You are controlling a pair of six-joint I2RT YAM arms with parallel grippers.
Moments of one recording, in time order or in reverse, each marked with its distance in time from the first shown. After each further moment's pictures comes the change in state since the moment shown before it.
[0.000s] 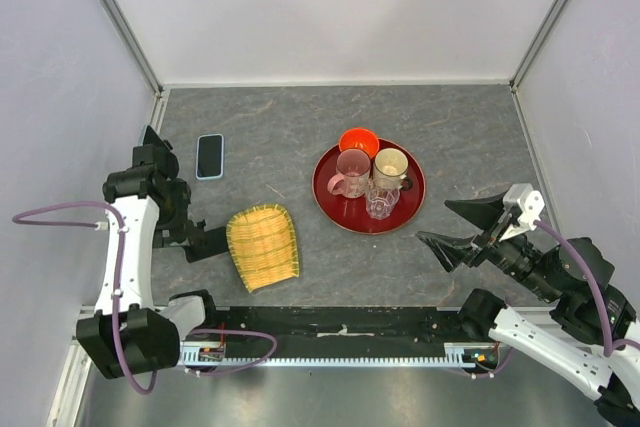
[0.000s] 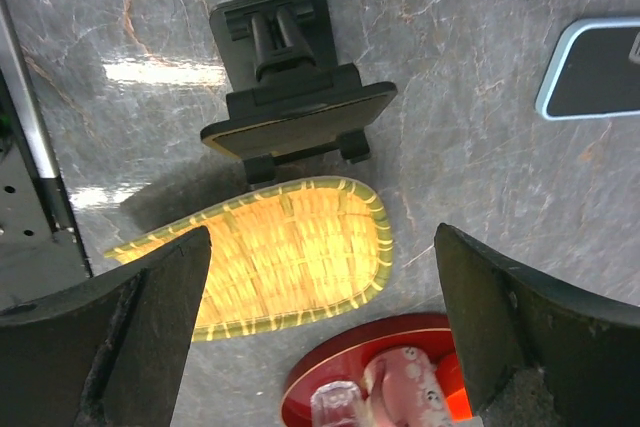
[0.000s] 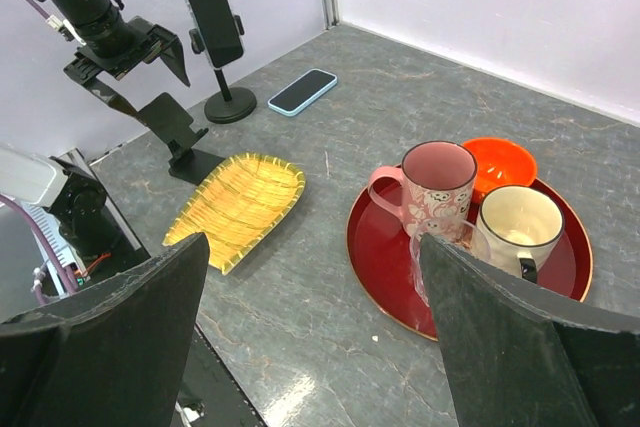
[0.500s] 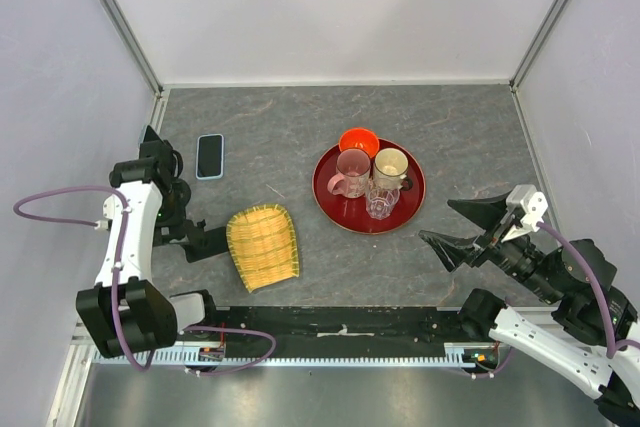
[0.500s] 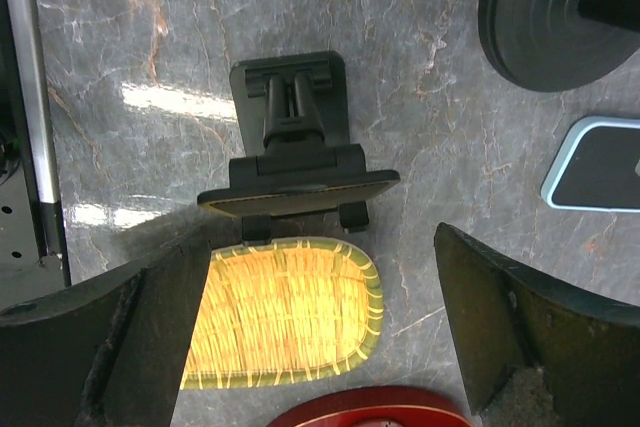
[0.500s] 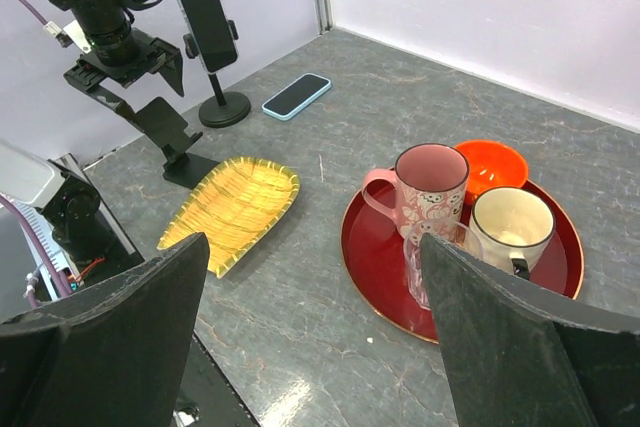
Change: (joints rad) left arm -0.005 0.122 0.005 0.002 -0.109 -0.128; right arm 0.014 -0.011 -0.002 0.000 0.030 -0.005
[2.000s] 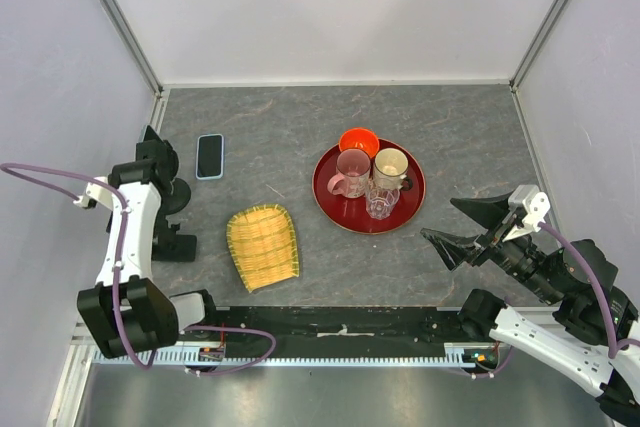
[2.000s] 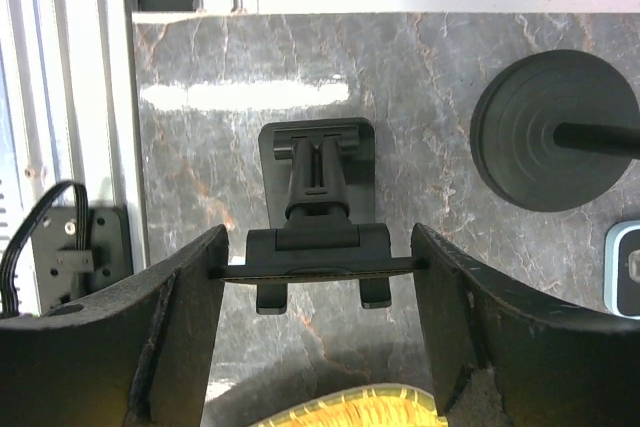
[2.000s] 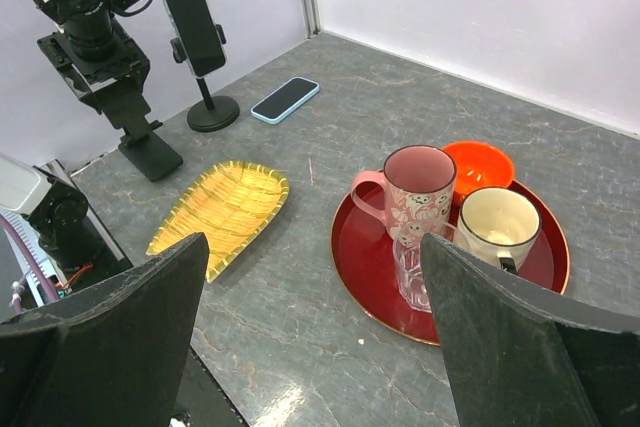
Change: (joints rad) left arm 0.014 0.000 -0.018 0.051 -0.368 0.270; right arm 0.027 -0.007 -0.001 0.000 0.057 -0.013
